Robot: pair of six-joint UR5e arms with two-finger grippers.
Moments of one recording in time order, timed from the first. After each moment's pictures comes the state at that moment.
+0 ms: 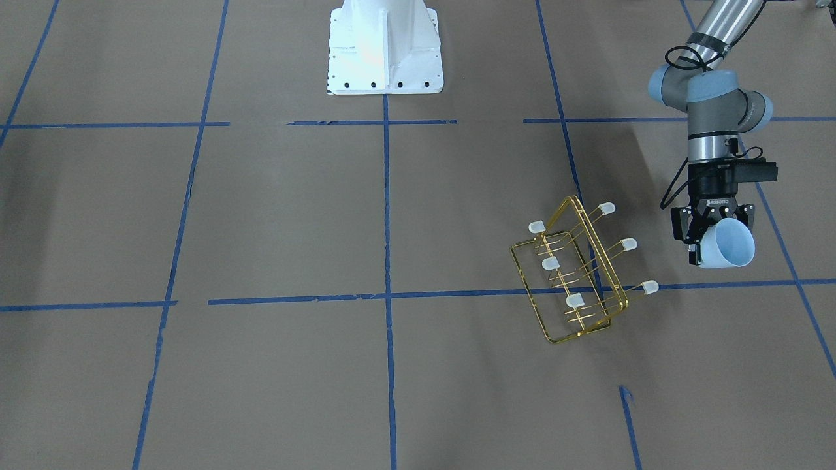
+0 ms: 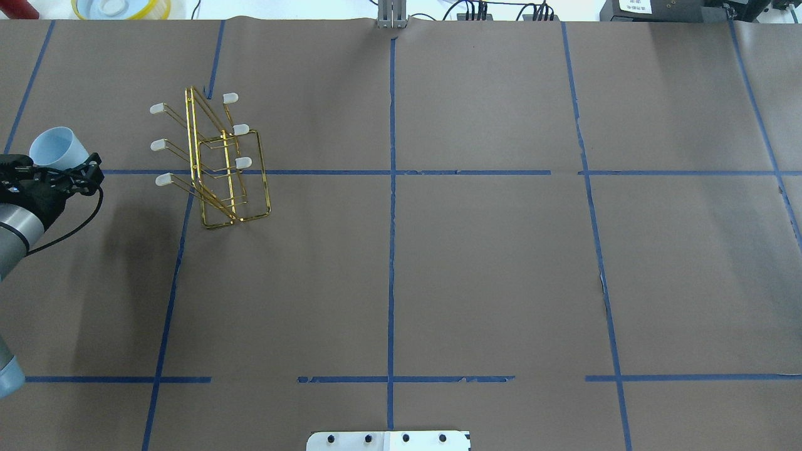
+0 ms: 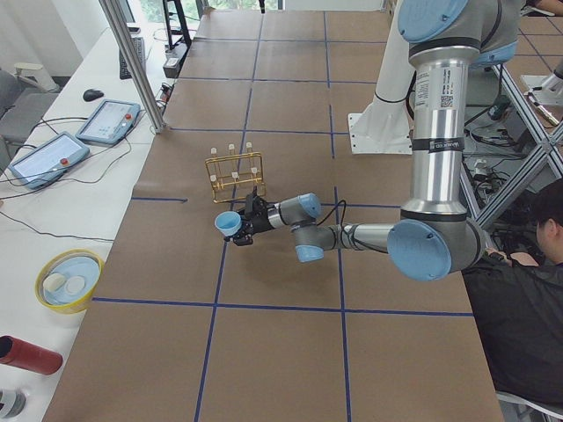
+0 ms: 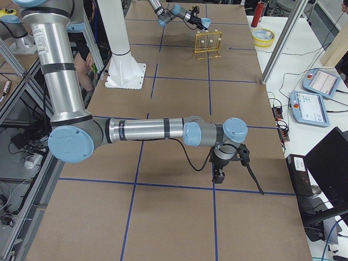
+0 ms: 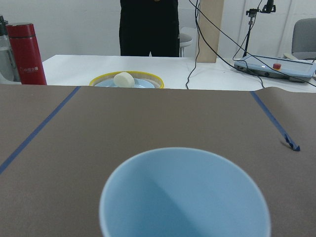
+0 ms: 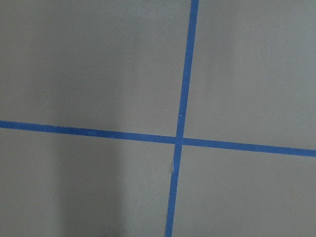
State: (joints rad) left arm -0.66 -1.53 -1.45 -2.91 -1.03 -1.03; right arm 1.49 -1.38 1.46 -1.67 2.30 -0.04
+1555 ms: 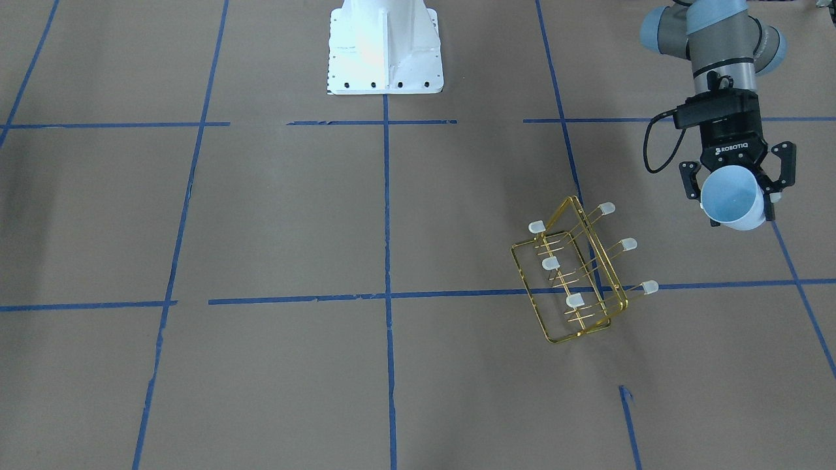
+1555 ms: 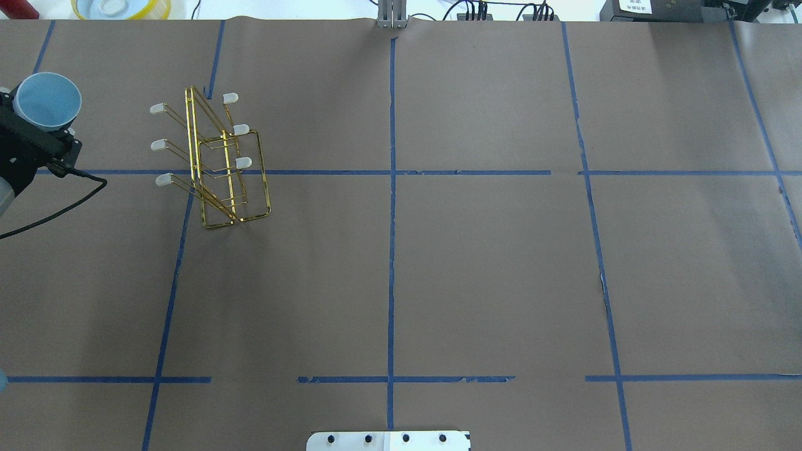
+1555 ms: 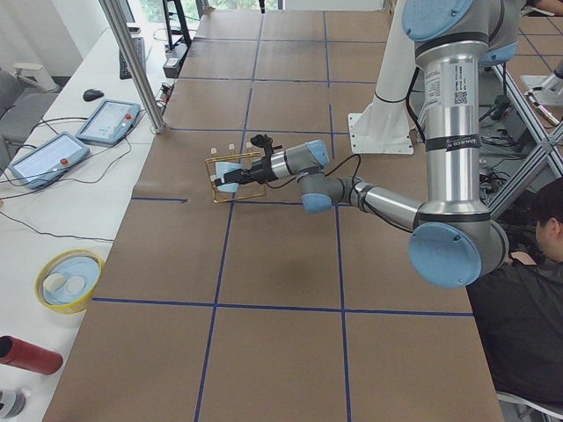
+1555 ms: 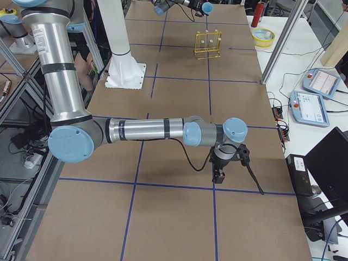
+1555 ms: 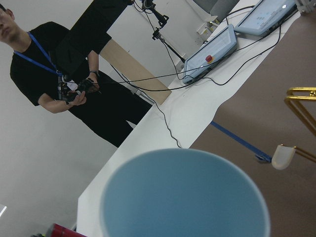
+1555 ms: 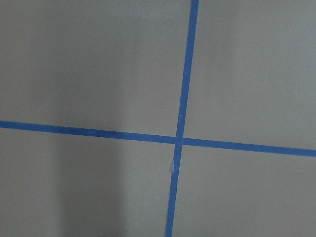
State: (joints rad) left arm -0.69 -1.46 -1.88 -2.55 -0.91 -0.04; right arm 1.49 -1.38 1.46 -1.67 2.30 -0.04
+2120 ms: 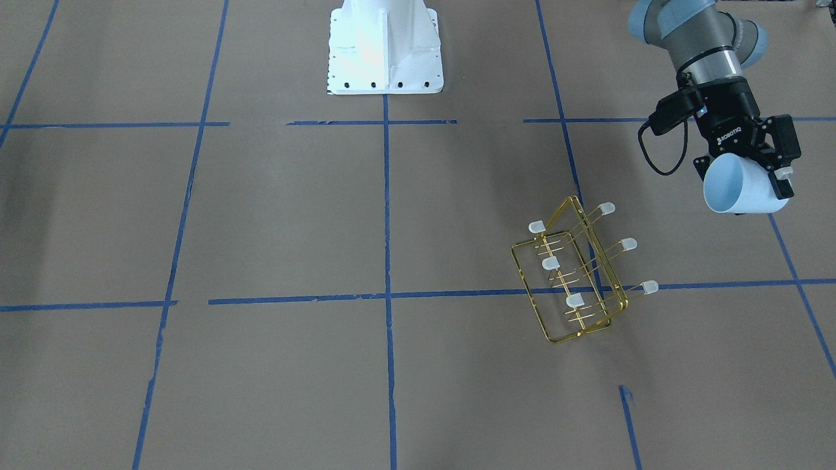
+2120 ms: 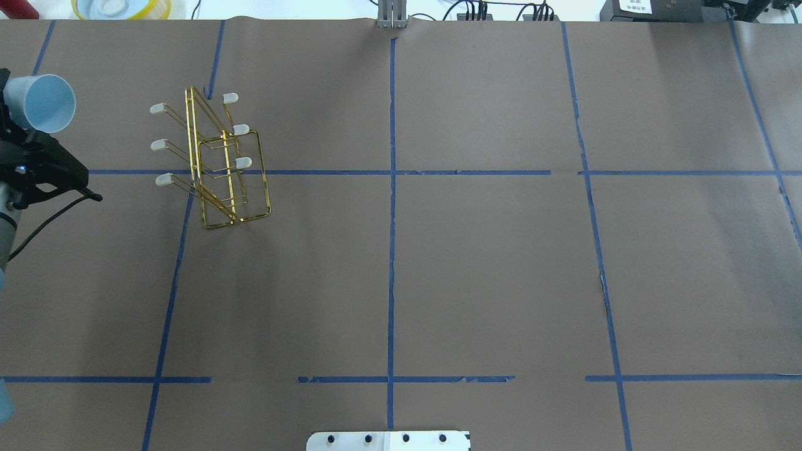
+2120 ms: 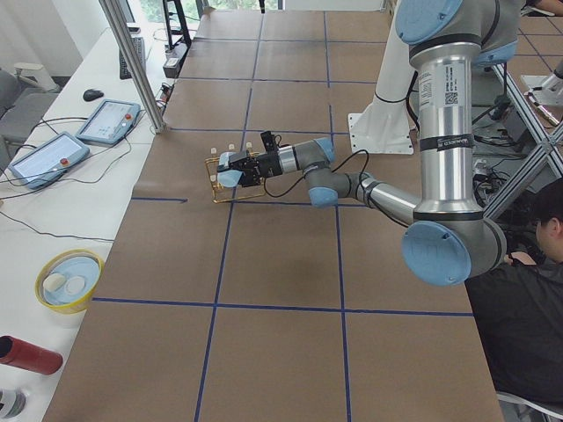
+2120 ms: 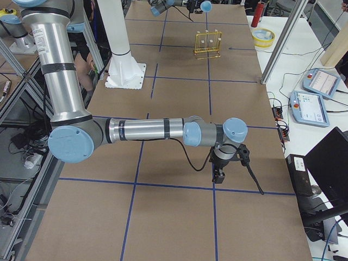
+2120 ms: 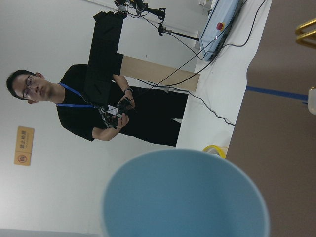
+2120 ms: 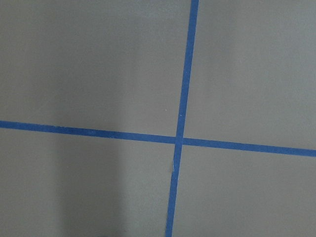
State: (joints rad) left arm -0.59 -1.45 -1.93 -2.43 -0.59 0.38; right arm 1.49 -1.38 1.46 -1.67 2.30 -0.04
